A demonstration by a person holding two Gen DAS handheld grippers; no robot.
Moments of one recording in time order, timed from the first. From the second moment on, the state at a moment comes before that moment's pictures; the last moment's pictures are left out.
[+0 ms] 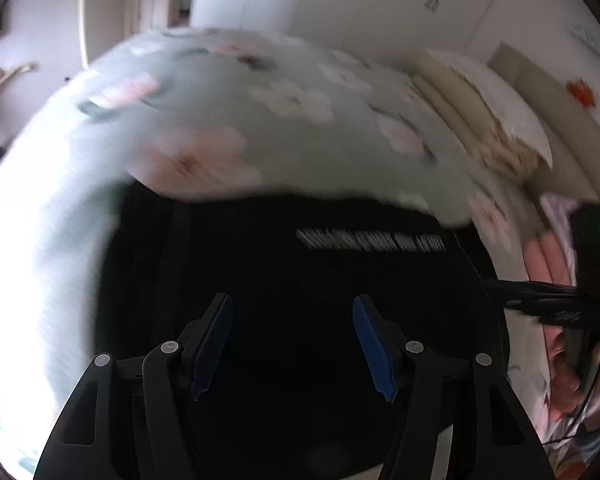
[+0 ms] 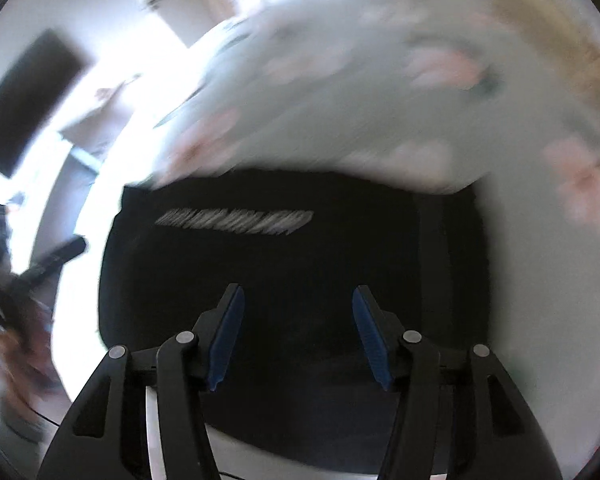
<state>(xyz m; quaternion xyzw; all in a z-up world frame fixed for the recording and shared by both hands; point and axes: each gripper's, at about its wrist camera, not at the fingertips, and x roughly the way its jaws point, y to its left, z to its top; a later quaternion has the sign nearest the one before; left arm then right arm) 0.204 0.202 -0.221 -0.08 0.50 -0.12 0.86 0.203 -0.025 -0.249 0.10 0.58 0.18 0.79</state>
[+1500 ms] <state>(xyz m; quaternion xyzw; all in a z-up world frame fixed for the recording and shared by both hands) 0.181 0.202 -0.261 -0.07 0.53 -0.08 0.84 0.185 -0.029 -0.264 -0.03 0.55 0.07 0.83</state>
